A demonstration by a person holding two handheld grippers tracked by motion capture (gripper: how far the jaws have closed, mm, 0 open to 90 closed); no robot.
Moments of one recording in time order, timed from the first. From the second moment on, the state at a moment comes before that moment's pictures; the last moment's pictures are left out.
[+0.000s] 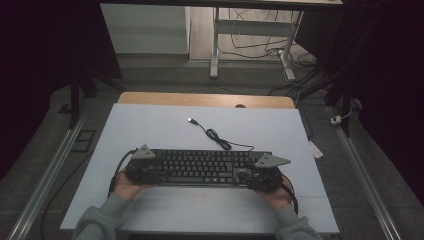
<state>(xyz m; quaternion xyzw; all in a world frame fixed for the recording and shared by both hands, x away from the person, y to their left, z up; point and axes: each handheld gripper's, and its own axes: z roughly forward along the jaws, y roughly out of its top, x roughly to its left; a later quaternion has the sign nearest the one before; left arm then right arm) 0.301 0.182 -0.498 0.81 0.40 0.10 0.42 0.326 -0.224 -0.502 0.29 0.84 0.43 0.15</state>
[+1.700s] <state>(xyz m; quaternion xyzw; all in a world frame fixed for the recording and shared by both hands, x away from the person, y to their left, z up) 0.316 0.216 -0.505 0.79 0.45 0.12 0.41 0.327 -0.222 -0.505 0.29 0.85 0.42 0.15</state>
